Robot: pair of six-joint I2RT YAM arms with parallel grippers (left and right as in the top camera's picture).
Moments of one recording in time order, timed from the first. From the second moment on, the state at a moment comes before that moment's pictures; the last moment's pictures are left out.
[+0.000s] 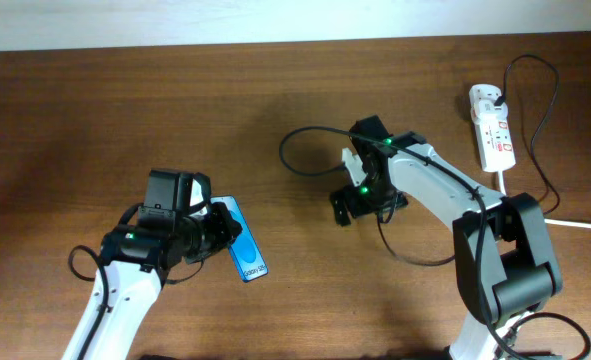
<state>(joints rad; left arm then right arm) -0.19 1.18 0.84 -0.76 0.39 -0.65 0.35 1.92 1.27 -0.90 -0.15 0.03</state>
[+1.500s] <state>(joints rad) -0.19 1.18 0.84 -0.75 0.42 -0.65 0.11 1.94 1.74 -1.09 -0.32 0.69</state>
